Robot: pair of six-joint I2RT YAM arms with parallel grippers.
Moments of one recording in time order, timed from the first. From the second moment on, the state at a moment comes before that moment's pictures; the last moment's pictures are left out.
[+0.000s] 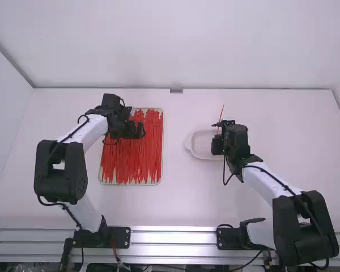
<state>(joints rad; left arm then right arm) -0.03 1.80 1.20 -0.61 0.32 -0.04 0.23 1.40 0.58 0.12 -0.07 0.10</state>
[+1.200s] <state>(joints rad) -0.03 1.80 1.20 -0.60 0.32 -0.04 0.23 1.40 0.58 0.14 -0.06 0.08</state>
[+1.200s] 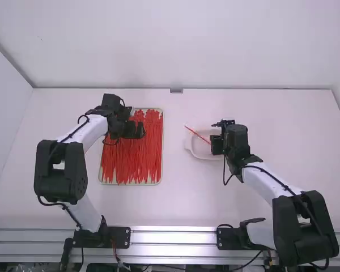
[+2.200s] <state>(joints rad) -0.08 1.50 1.19 -0.71 0.28 -0.04 0.27 1.01 0.62 -0.23 0.03 0.17</state>
